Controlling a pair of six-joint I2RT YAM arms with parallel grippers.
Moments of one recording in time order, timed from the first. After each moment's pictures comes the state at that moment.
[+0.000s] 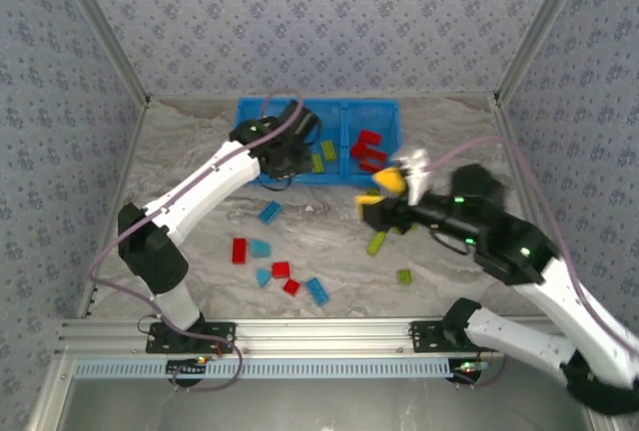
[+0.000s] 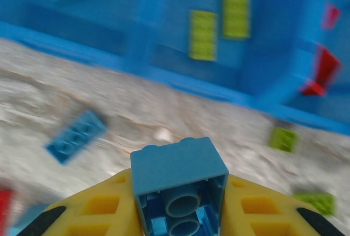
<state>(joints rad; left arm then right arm) -0.69 1.71 1.68 -1.07 -0.22 -0.92 0.89 0.88 1.17 -0.58 -0.12 0.12</state>
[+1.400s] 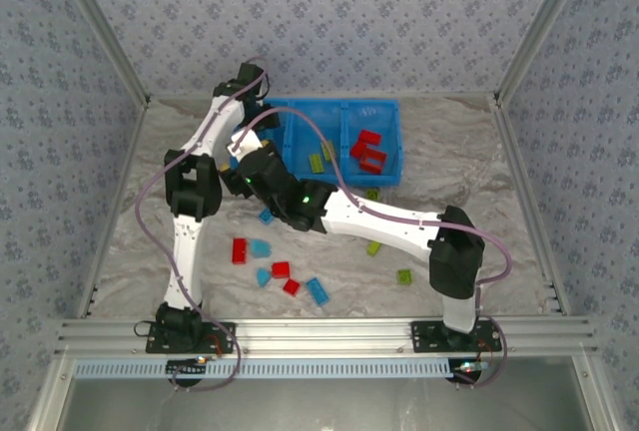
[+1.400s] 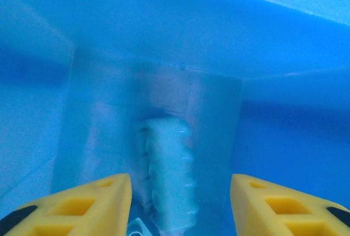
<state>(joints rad) -0.26 2.44 2.33 -0.97 0.05 -0.44 1.13 1.87 1.66 -0.15 0.52 0.11</state>
